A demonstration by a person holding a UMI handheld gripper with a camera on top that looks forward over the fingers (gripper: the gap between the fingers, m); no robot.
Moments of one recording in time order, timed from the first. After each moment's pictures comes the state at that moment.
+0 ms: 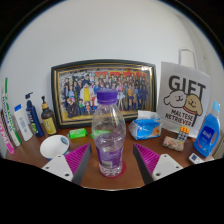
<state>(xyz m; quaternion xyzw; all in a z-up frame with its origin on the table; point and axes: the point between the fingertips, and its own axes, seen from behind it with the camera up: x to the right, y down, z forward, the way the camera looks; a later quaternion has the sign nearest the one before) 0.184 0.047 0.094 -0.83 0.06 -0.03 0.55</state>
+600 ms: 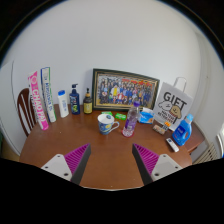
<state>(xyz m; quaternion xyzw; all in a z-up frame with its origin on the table) 0.037 -0.231 0.223 -0.88 -0.01 -0.07 0.48</state>
